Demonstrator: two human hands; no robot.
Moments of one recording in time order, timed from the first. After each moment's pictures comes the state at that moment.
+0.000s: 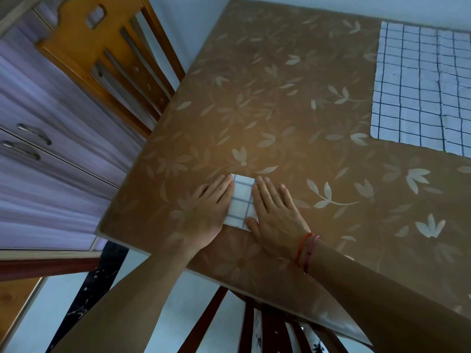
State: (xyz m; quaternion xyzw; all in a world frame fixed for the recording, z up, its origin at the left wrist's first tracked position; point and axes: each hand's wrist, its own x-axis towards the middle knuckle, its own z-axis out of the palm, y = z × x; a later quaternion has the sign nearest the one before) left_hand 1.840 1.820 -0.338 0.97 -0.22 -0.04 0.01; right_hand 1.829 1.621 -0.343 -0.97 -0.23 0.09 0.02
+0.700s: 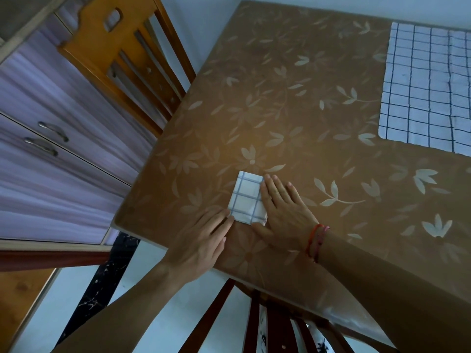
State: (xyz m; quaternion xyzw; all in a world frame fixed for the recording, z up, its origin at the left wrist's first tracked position) left_hand 1.771 1.847 -0.321 0.96 -0.27 -0.01 0.07; right_hand 1.834 1.614 -0.339 -0.95 -0.26 0.15 0.00
